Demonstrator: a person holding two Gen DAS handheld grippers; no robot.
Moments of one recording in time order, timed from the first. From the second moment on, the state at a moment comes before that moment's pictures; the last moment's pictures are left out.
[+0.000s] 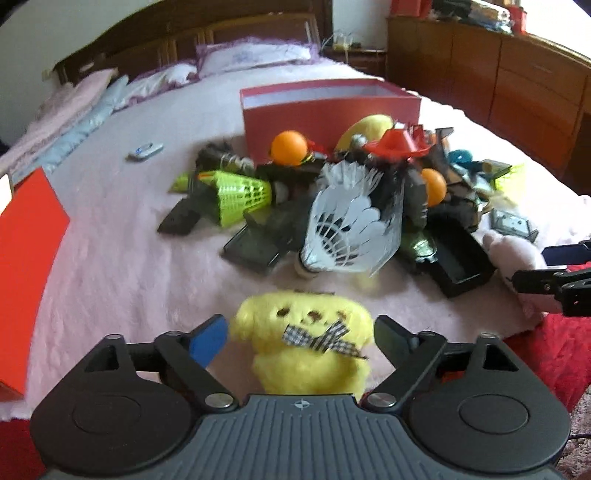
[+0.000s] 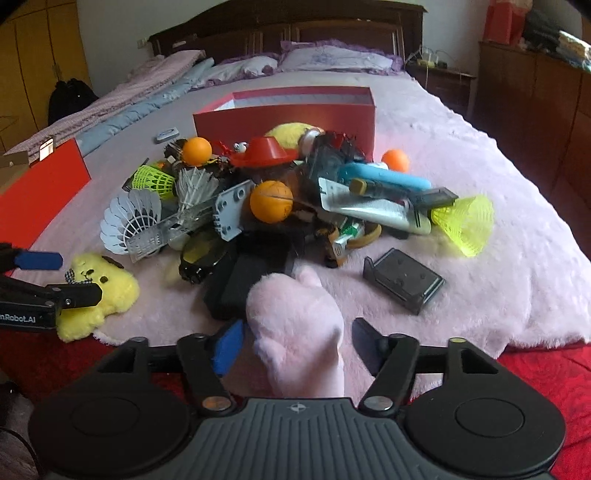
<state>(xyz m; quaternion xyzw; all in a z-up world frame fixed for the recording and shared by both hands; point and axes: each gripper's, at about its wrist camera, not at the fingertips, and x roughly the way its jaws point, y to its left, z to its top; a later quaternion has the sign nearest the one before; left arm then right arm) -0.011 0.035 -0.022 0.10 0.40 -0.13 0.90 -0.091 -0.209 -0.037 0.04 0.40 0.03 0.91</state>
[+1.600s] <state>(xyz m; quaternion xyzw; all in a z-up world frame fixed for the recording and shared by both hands) -0.032 0.039 -0.029 0.08 0.38 -0.12 0.91 -0.098 -0.199 -0.057 0.04 0.41 -0.01 0.91</state>
